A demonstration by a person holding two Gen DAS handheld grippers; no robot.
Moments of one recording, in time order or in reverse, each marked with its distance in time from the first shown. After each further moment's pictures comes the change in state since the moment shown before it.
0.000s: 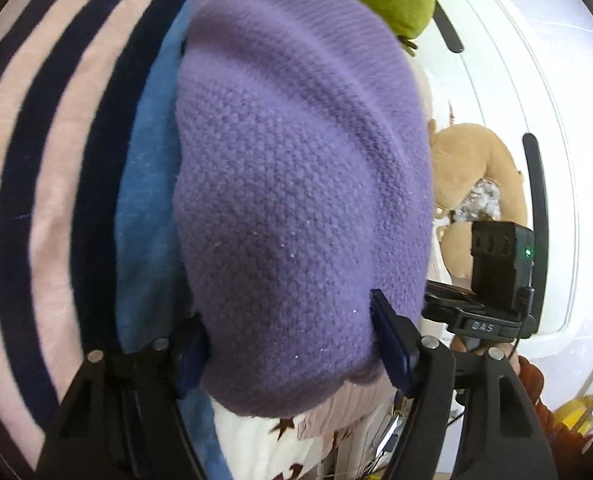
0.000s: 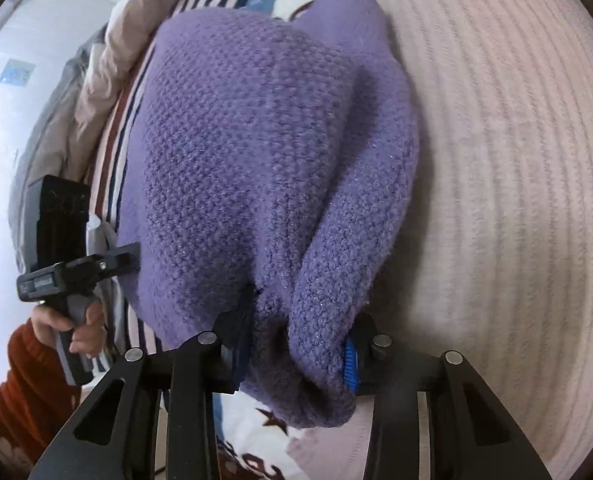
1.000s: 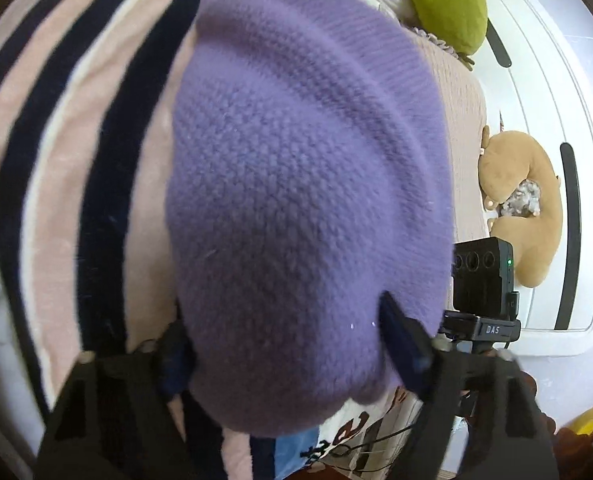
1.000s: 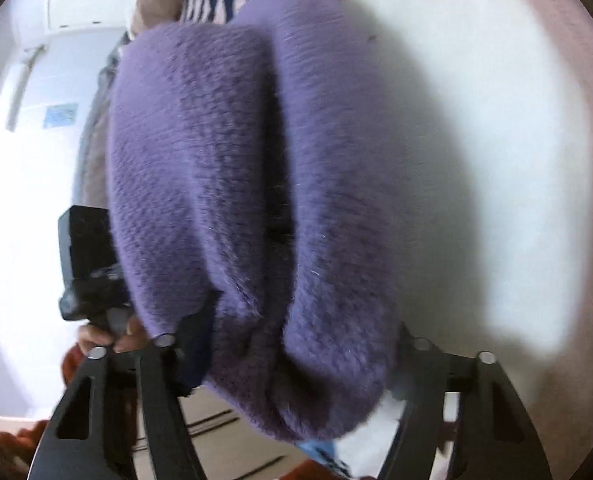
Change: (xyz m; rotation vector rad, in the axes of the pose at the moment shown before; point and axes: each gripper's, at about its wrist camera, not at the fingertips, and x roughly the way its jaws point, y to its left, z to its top) left arm -0.069 0.054 -0.053 -0.087 -0.012 0.185; right arm 0.089 -0.010 -0.072 0.180 0.080 0.410
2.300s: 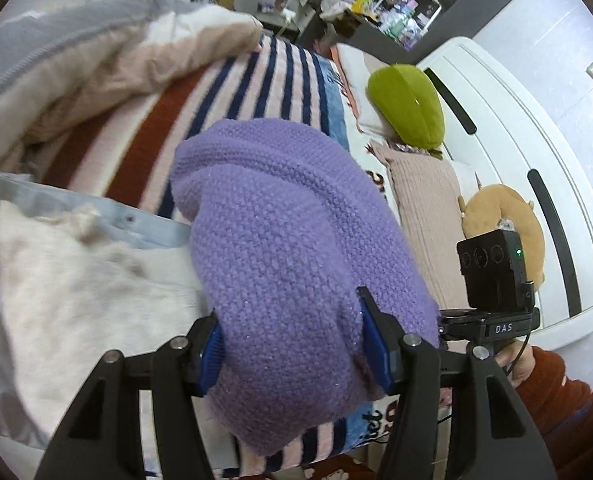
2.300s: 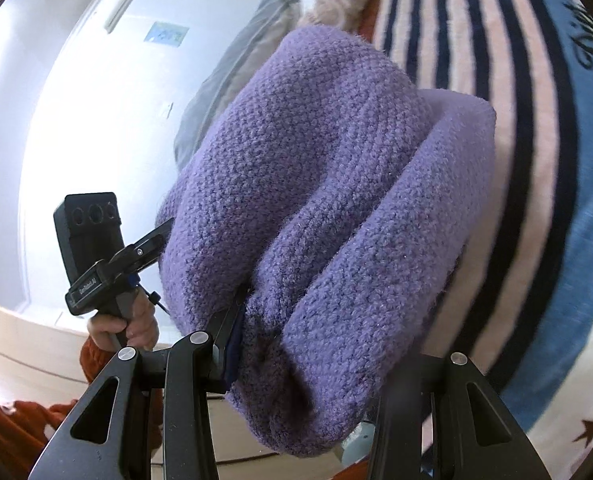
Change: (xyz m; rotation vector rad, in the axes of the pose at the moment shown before) left arm -0.295 0.002 -0.099 0.151 -0.439 0.226; right arm 0.025 0.197 -0.045 -0.391 0.060 0.143
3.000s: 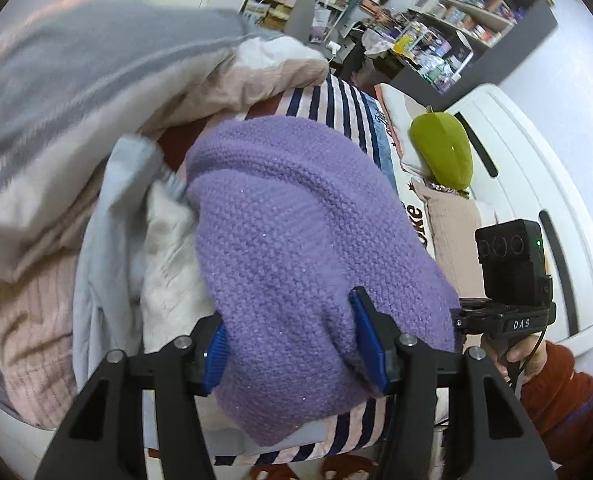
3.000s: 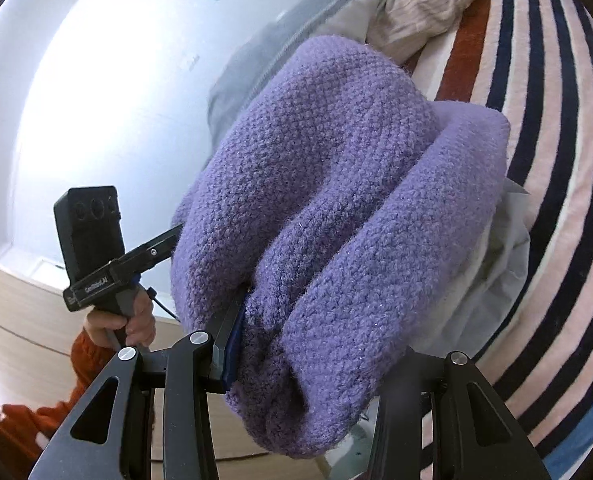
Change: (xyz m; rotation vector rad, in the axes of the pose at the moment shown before) left arm -0.093 0.155 -0.035 -0.118 -0.085 0.011; right arm 0.101 0.053 0.028 -0.167 0.089 -0.054
